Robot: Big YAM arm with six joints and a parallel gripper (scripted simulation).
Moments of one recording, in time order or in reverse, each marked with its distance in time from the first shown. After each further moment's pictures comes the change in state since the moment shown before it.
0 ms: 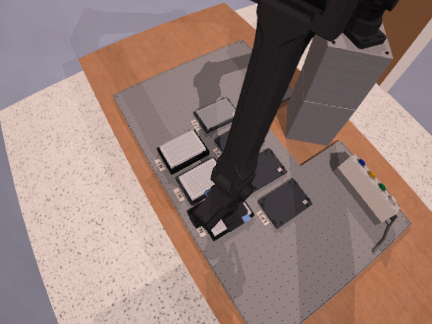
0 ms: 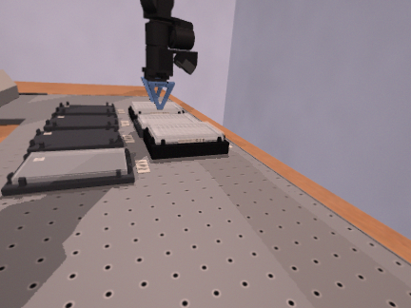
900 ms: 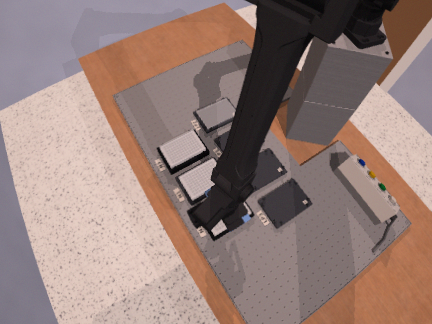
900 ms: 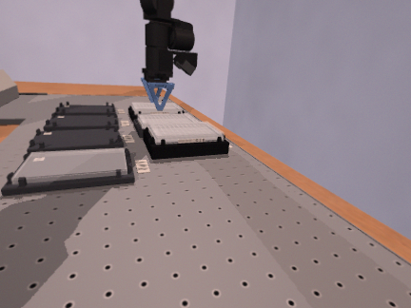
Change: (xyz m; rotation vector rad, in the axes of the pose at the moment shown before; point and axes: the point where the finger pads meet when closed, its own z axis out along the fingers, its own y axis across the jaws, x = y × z) arm 0.001 0.000 0.002 0.000 0.002 0.000
